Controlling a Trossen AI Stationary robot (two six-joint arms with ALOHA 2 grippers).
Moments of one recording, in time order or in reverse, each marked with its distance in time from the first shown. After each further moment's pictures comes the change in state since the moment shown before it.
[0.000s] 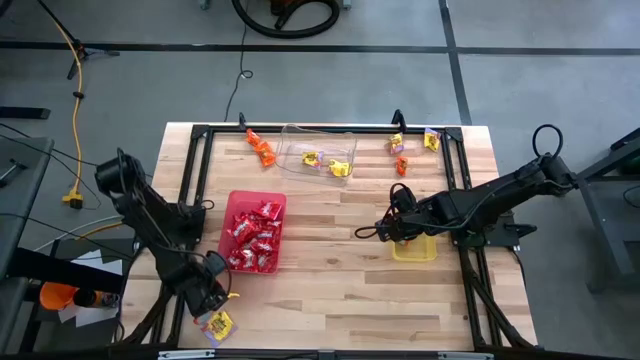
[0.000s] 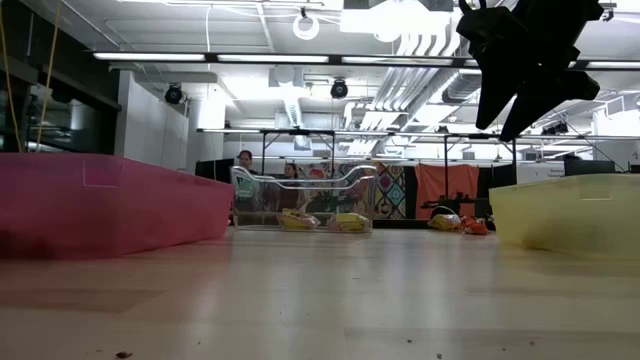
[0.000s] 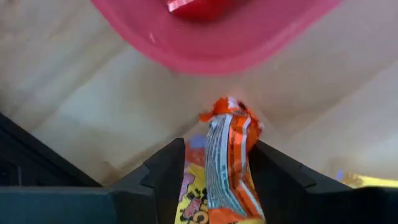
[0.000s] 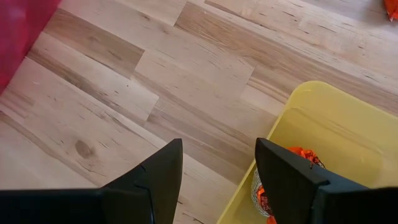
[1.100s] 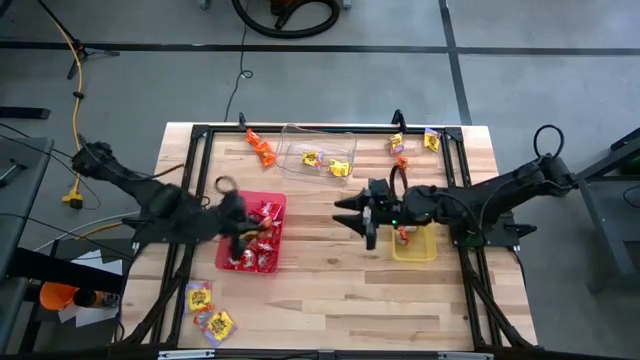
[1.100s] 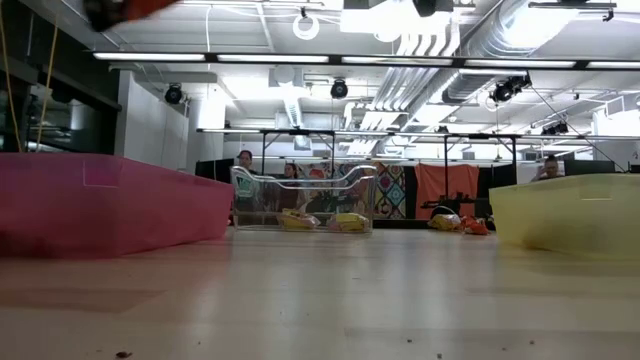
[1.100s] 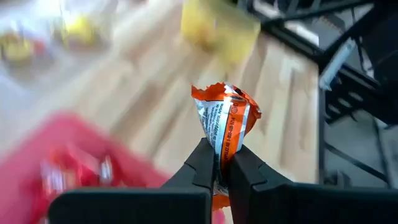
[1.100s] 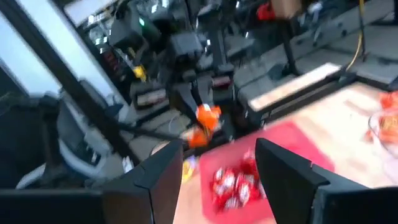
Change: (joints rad) left arm 0.479 -0.477 0.217 0.097 -0.551 1.007; right arm -0.032 0.000 0.001 1.150 -0.097 -0.854
